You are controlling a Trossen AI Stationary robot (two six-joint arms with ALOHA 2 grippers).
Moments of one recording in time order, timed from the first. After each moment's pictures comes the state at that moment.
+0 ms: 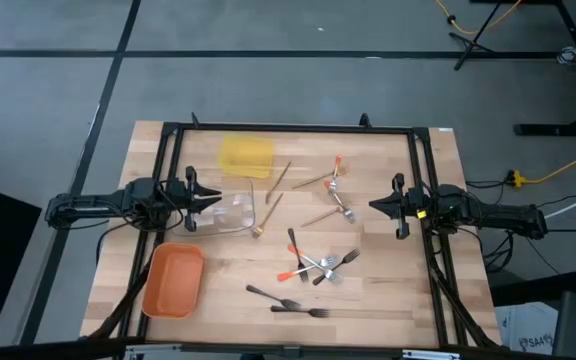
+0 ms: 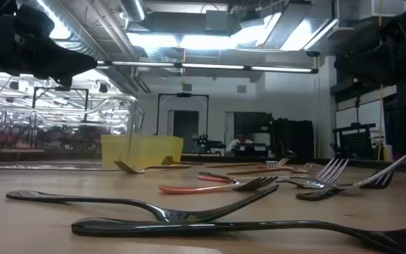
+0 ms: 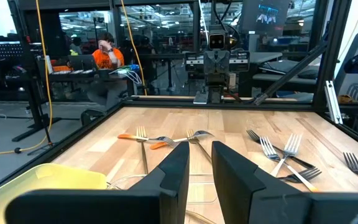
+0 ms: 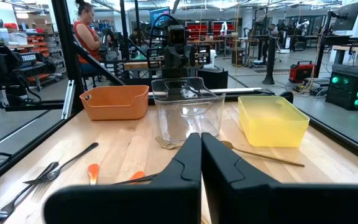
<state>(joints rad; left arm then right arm) 0.07 0.01 0.01 0.02 -0.09 0.00 -0.05 0.00 0.01 0.02 -0.06 0.03</state>
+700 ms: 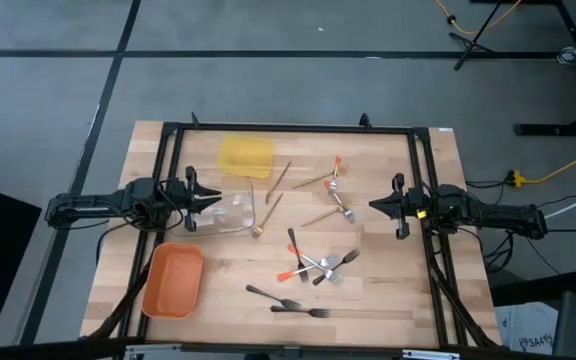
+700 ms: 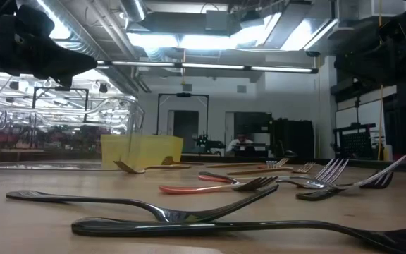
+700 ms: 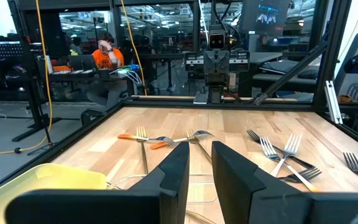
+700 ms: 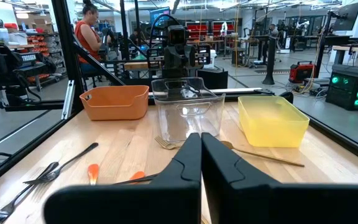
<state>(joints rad) 0.07 0.01 0.01 0.02 -0.09 0.00 -0.05 0.00 0.01 0.03 -0.06 0.03</state>
